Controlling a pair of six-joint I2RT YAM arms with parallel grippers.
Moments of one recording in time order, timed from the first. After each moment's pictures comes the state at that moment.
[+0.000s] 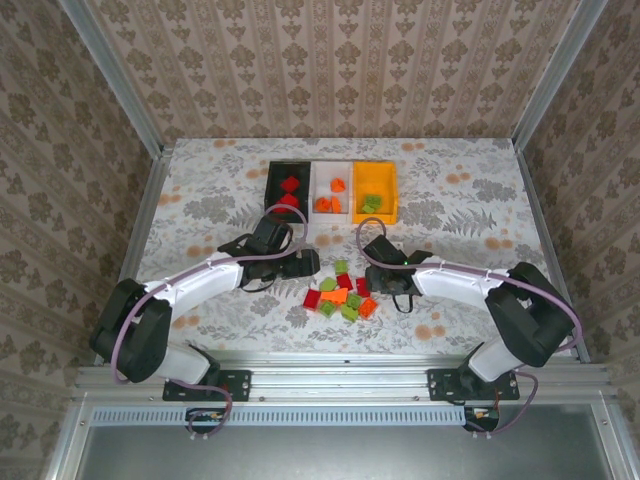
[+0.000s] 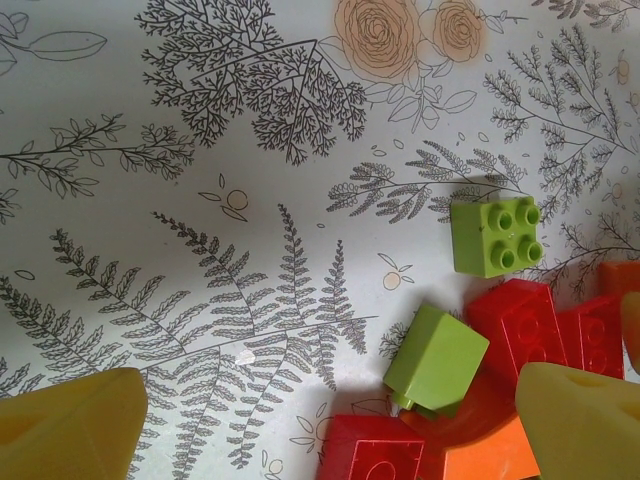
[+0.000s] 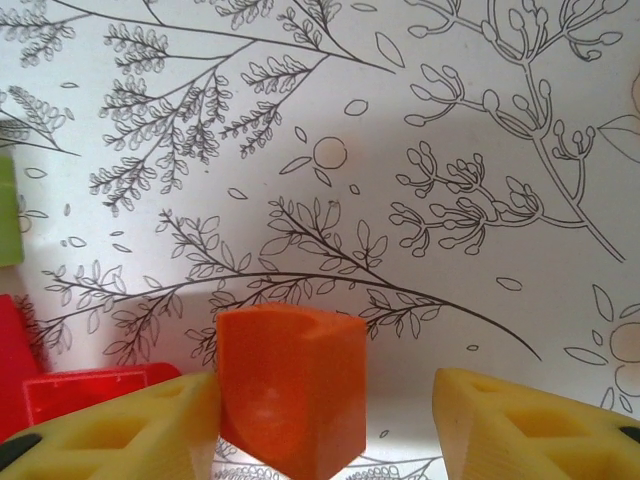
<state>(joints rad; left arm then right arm) -0.65 1.41 0.79 -0.37 0.16 -0.64 0.67 1.53 0.77 -0.43 0.23 0.71</state>
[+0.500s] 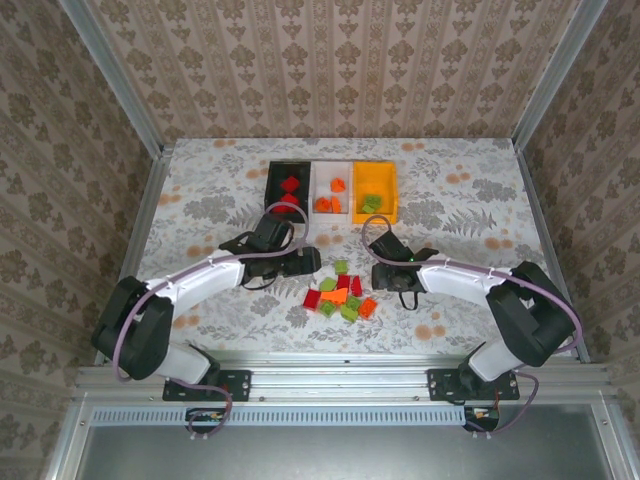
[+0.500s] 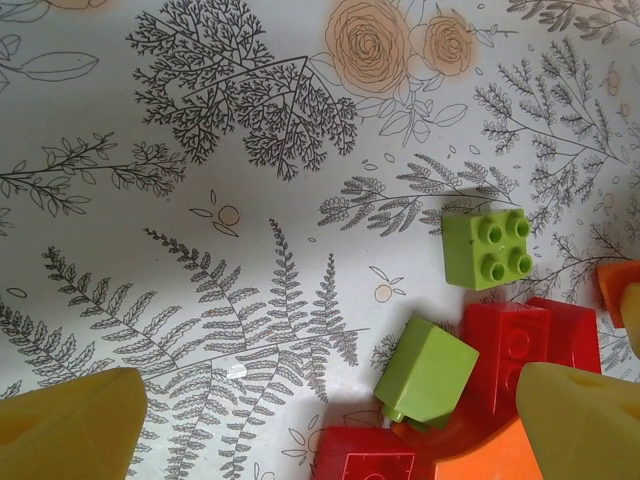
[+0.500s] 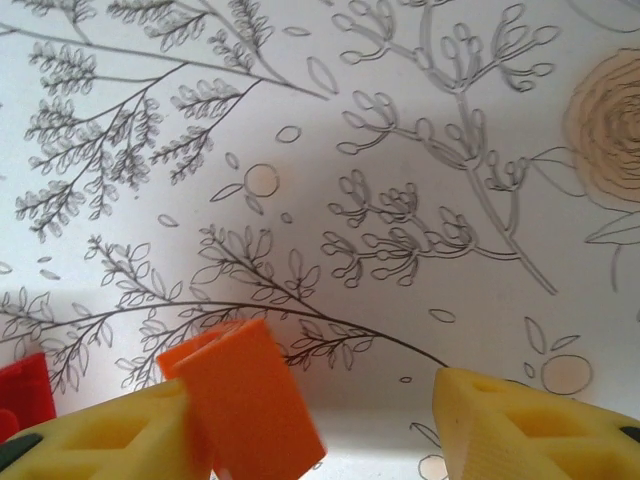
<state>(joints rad) -0.65 1.44 0.81 -0.37 0.16 -0.64 0.62 1.52 0.76 -0.43 0.21 0.62</state>
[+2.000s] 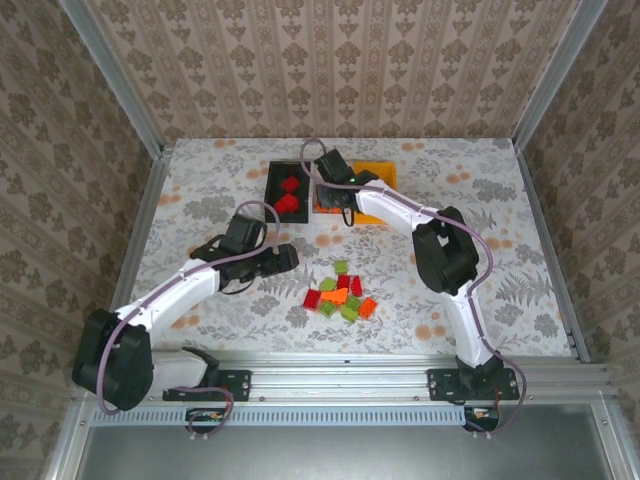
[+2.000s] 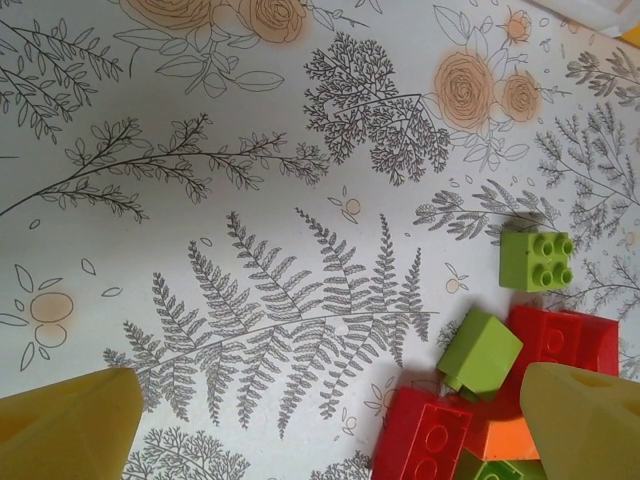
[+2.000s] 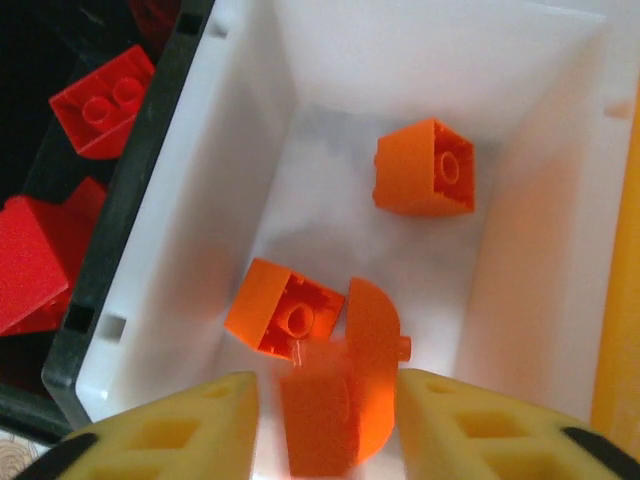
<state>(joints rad) -0.51 1.25 0.75 -0.49 0.16 -0.64 0.57 2.22 1.87 -0.55 0.21 0.33</state>
